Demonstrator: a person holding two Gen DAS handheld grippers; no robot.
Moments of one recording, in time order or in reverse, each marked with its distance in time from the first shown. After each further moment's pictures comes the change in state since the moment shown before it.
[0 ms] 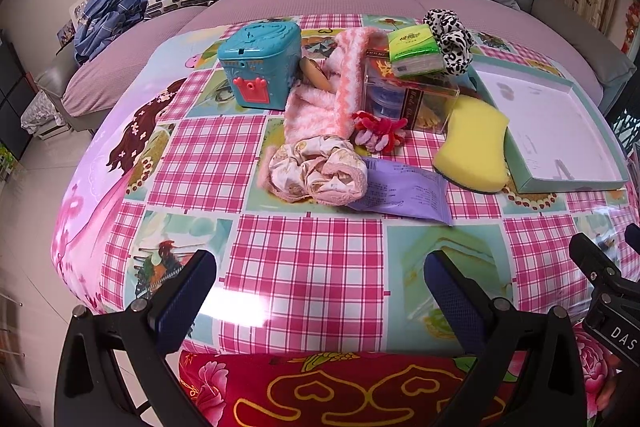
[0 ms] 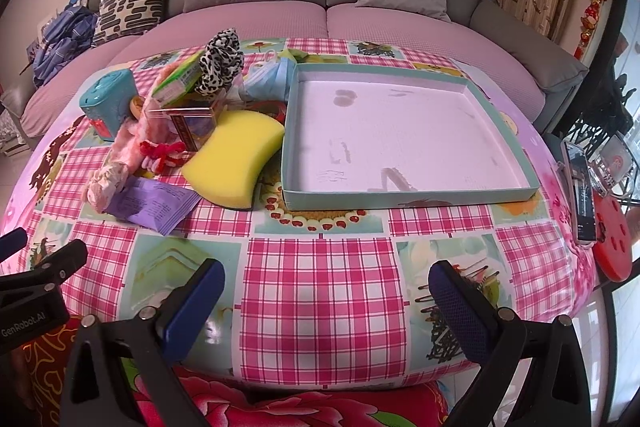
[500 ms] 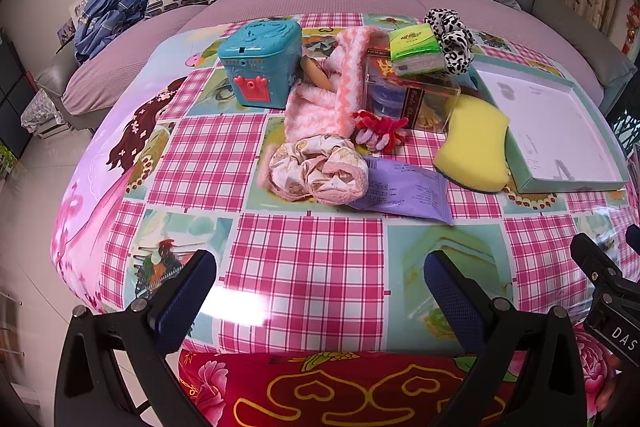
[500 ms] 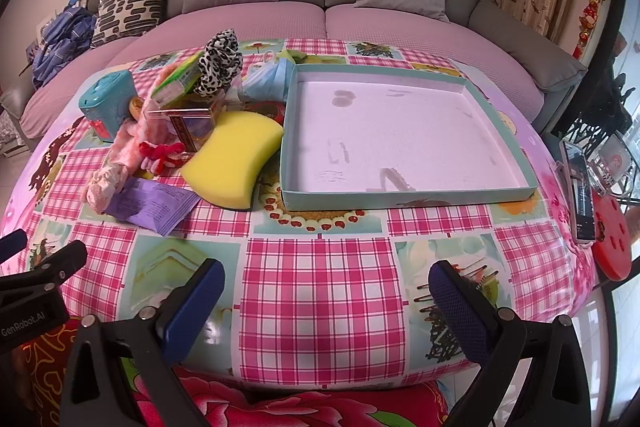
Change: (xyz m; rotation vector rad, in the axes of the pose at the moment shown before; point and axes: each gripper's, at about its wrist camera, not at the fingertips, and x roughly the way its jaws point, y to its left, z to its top) left arm 0.000 0.001 -0.001 0.001 0.000 0.000; right arm 0.000 0.000 0.000 -0.001 0.000 -0.001
